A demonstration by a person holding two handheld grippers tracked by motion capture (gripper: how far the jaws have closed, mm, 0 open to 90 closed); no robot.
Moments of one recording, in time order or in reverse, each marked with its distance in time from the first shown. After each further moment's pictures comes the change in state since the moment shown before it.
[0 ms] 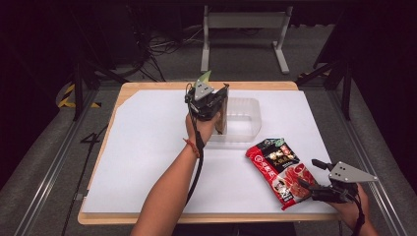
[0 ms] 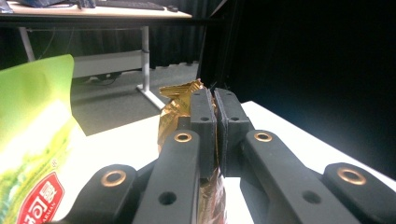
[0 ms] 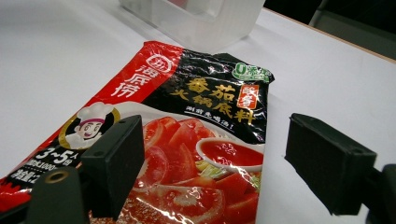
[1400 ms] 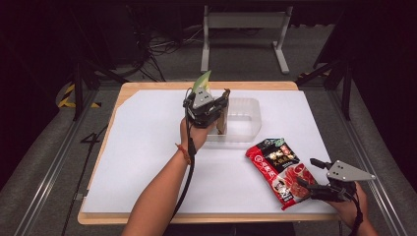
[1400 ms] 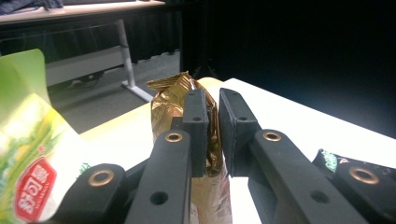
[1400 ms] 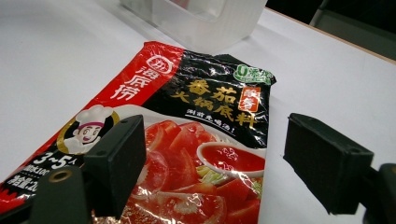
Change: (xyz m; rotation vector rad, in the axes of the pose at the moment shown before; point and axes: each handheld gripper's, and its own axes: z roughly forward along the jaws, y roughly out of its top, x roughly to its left) left arm -0.003 -0.005 -0.020 0.051 -0.096 0.124; right arm 0.001 0.003 0.003 0.008 0.001 -0.007
